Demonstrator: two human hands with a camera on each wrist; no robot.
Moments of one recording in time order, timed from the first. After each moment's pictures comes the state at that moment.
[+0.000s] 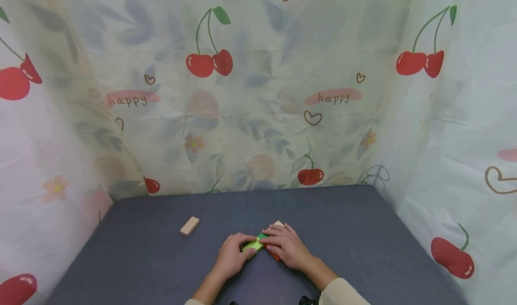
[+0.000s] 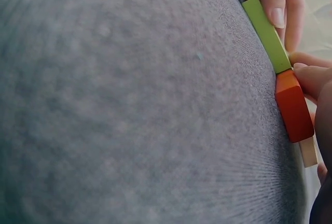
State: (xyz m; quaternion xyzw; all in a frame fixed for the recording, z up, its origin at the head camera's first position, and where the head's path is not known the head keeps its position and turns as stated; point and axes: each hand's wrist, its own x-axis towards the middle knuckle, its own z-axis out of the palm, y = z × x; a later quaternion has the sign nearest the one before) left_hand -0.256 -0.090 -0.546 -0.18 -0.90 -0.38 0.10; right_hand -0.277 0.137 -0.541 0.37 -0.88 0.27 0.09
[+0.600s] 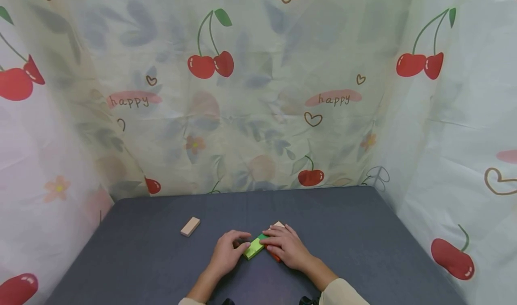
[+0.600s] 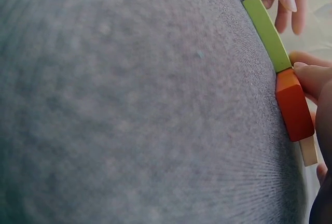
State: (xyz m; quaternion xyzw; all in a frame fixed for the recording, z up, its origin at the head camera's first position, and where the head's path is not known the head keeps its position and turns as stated) left_hand -0.261 -0.105 -0.539 -0.17 -0.88 -0.43 0.10; right_hand -0.277 0.137 -0.542 0.36 -0.89 0.27 0.07
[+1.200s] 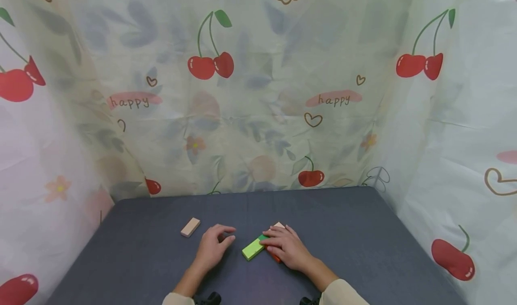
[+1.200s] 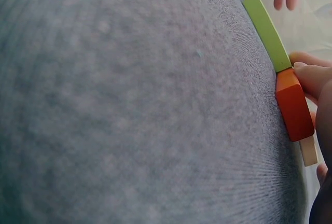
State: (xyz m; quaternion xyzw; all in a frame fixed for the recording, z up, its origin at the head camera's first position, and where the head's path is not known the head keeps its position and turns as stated) left_hand -0.268 -0.137 -0.530 -0.12 -0.89 -0.41 0.15; right_hand -0.277 0.137 -0.541 0.36 -0.89 0.27 0.08
